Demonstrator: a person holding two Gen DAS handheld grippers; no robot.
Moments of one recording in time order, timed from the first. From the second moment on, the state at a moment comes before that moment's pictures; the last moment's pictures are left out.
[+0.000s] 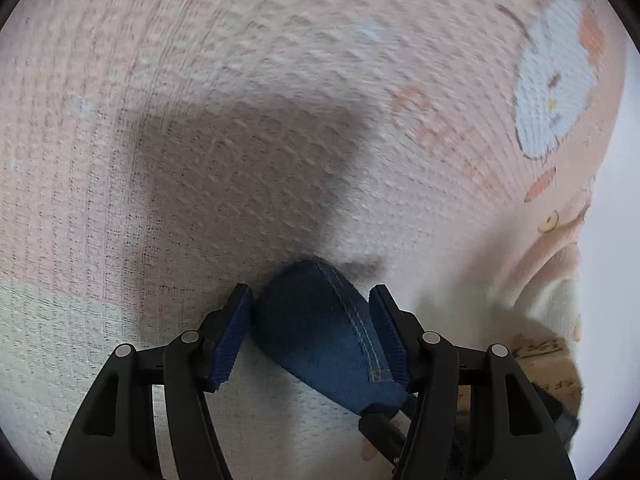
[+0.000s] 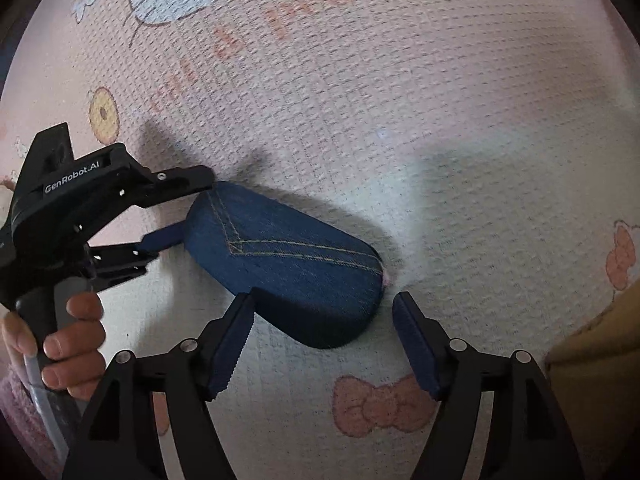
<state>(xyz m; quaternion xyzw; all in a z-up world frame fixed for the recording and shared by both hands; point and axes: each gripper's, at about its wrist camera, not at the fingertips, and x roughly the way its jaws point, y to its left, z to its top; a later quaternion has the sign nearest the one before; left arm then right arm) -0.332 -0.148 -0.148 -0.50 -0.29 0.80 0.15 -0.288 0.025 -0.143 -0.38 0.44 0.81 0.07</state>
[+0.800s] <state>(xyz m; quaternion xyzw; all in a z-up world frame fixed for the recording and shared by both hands) -0.172 -0.159 -0.126 -0.52 -0.31 0.77 0.19 -0.198 -0.046 -0.091 -0.42 0.40 0.81 0.08</state>
